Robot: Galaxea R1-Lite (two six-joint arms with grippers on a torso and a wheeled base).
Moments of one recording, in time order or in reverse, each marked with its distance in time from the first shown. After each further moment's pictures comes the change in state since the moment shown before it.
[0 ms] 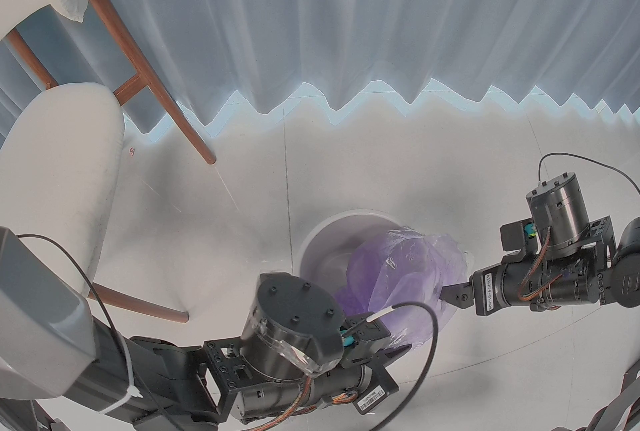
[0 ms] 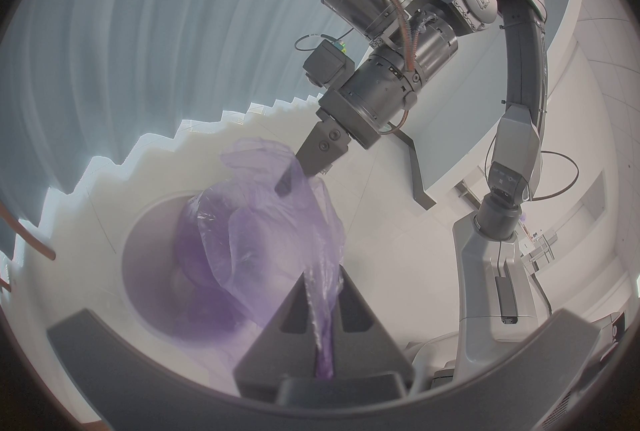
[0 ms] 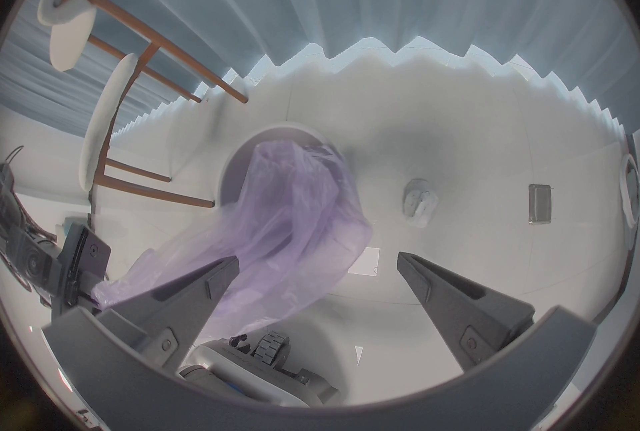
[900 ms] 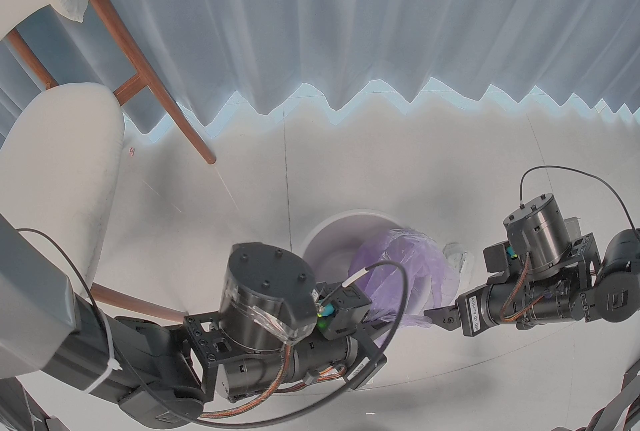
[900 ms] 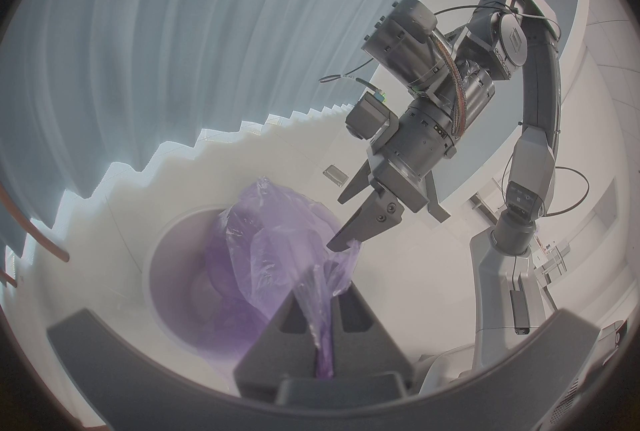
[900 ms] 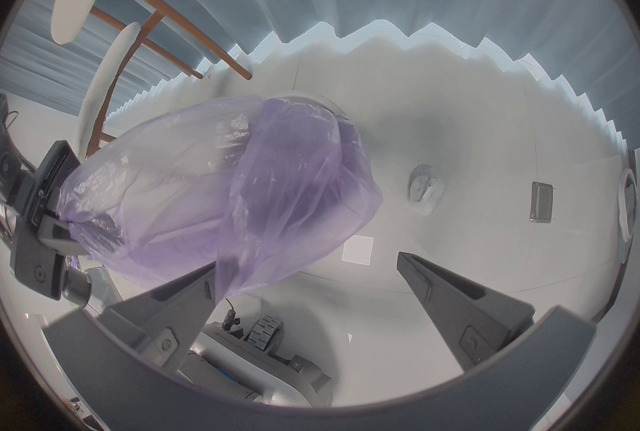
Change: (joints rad) left arm 0.066 -0.030 -0.015 -0.014 -0.002 0.004; right arm 0.063 0.051 0.024 0.002 -0.041 0.002
